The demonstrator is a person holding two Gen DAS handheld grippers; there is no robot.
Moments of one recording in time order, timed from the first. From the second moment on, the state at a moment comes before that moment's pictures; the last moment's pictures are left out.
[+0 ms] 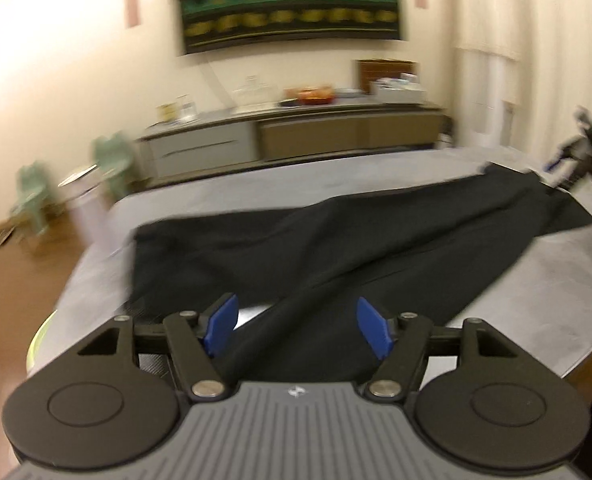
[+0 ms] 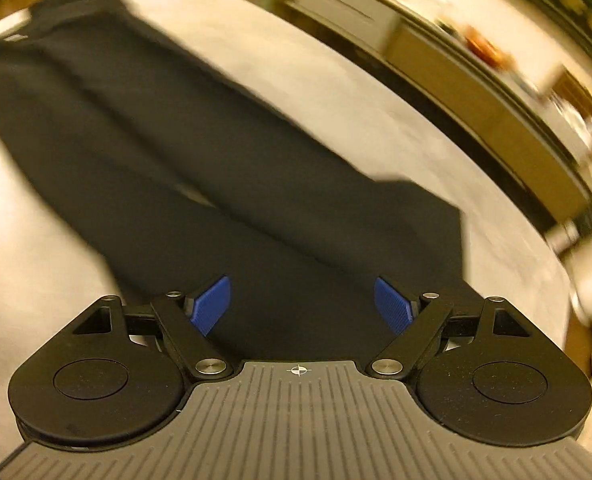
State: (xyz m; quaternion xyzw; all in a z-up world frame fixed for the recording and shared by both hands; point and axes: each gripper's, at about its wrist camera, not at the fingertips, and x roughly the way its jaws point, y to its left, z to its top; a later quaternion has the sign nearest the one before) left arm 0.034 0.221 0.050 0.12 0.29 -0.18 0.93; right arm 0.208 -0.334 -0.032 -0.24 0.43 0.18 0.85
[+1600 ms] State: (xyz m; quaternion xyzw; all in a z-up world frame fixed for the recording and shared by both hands) left arm 0.093 0.010 -0.049 0.12 0.41 -0.20 0.88; right arm 0.015 -0.425 -0.042 -0.03 0.40 0.13 0.91
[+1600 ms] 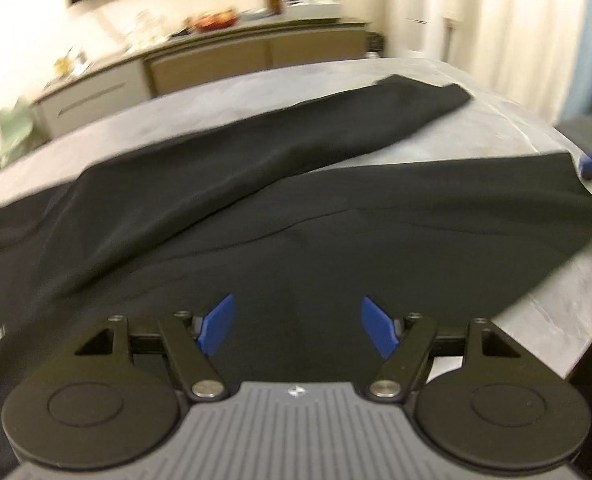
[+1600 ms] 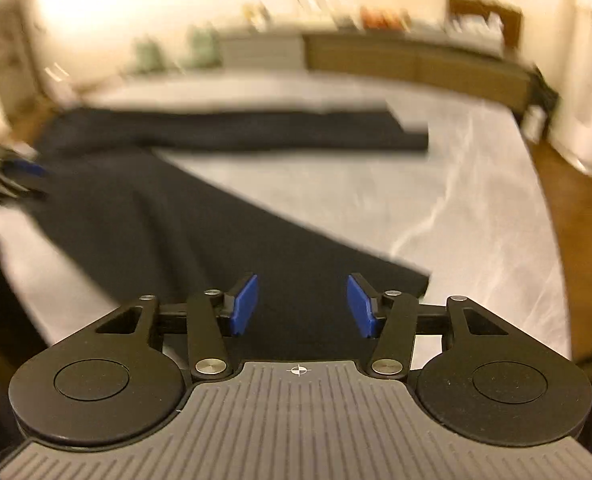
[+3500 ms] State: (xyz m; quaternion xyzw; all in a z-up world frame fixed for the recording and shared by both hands) left arm 0.059 0.400 -0.027 -0.01 0.40 0.08 0.91; right arm 0.084 -0.430 -0.055 0.01 0.45 -0.14 0.88
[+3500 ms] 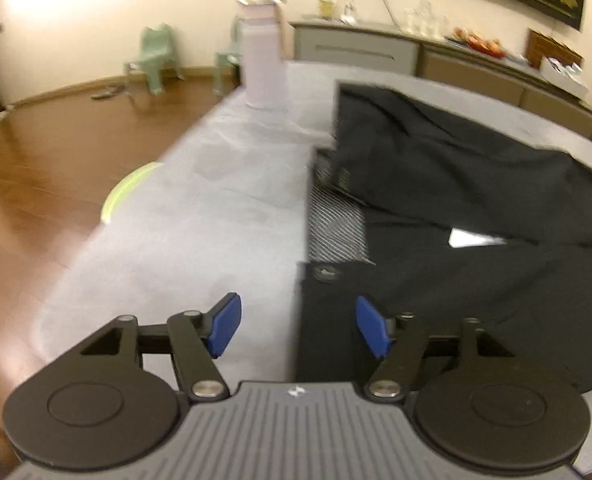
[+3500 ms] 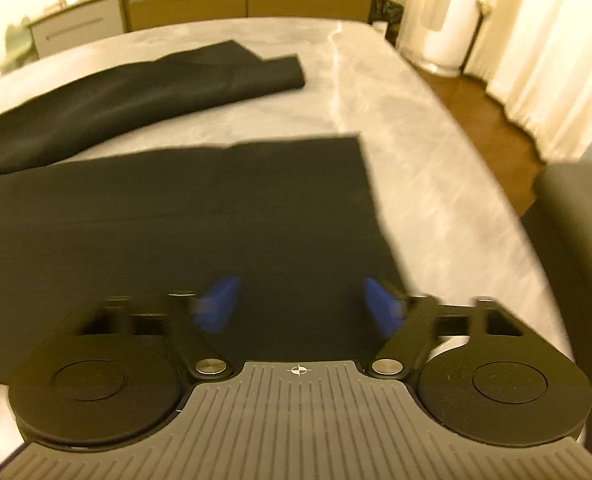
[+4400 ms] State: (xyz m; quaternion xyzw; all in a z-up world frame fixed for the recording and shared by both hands) left arm 0.152 0.266 0.010 -0.09 0.36 -0.09 0.92; right arm 0.317 -0.320 -0.034 -0.20 0.43 0.26 0.84
